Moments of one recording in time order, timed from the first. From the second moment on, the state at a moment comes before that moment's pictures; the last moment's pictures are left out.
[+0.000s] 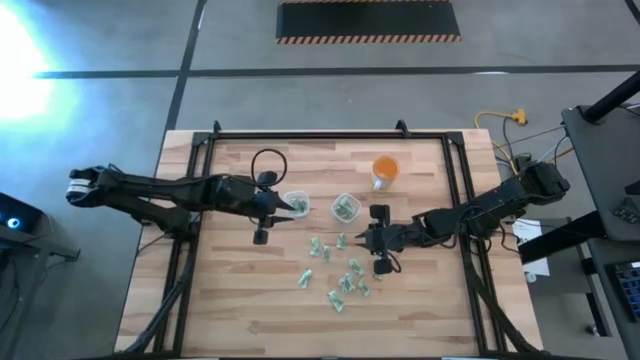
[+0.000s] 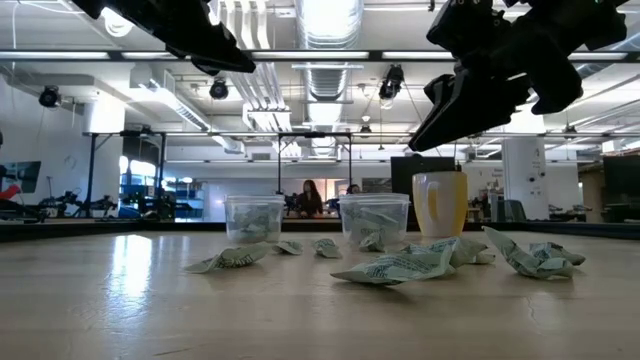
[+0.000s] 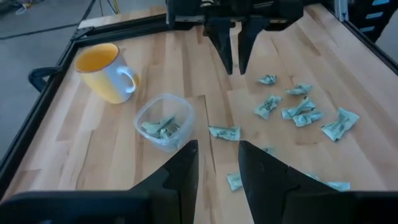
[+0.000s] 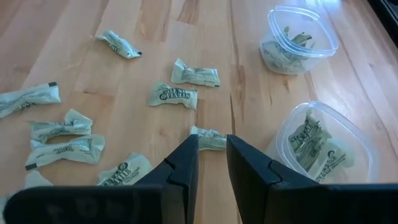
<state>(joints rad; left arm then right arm) -0.02 1.05 0.78 -0.20 -0.02 0.15 0.29 1.42 0.68 0.01 0.31 0.05</state>
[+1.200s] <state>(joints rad) -0.02 1.06 0.78 -0.17 -0.03 0.16 0.29 1.42 0.68 0.03 0.31 0.05</state>
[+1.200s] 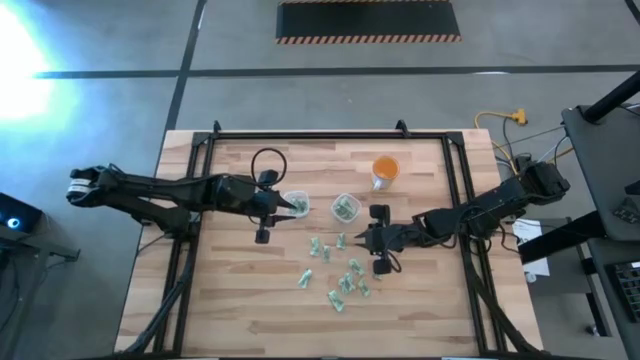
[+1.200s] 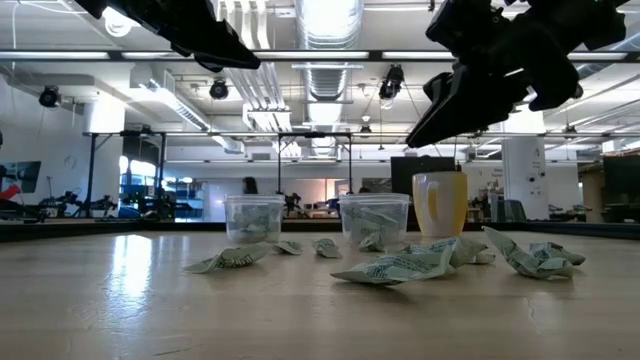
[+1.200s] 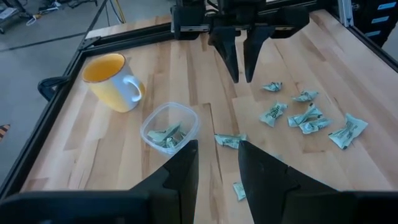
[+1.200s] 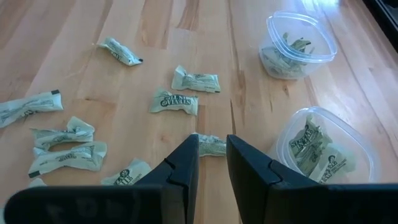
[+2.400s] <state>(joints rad) -0.03 1.06 0.78 -0.17 -0.03 0.17 0.29 1.32 0.68 0.01 0.31 -0.03</state>
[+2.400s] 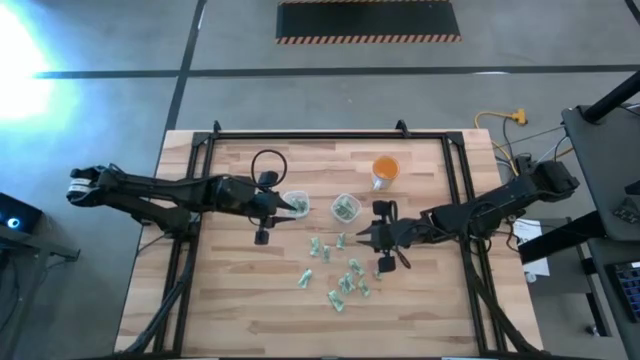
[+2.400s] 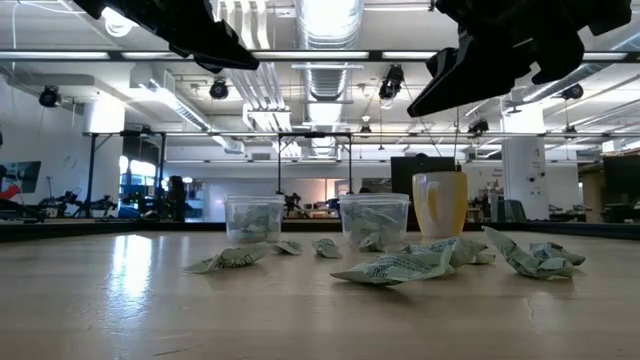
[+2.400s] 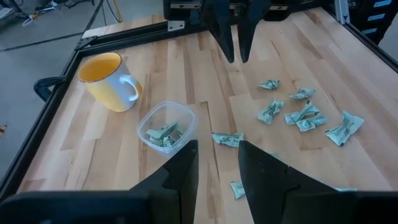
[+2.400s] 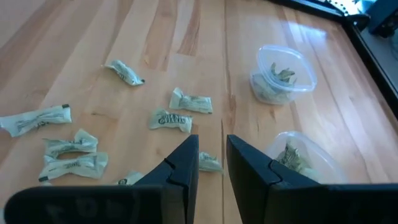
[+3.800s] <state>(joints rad) -0.03 1.06 0.78 -0.20 0.01 0.05 0.30 1.28 0.85 -0.15 0.31 0.10</state>
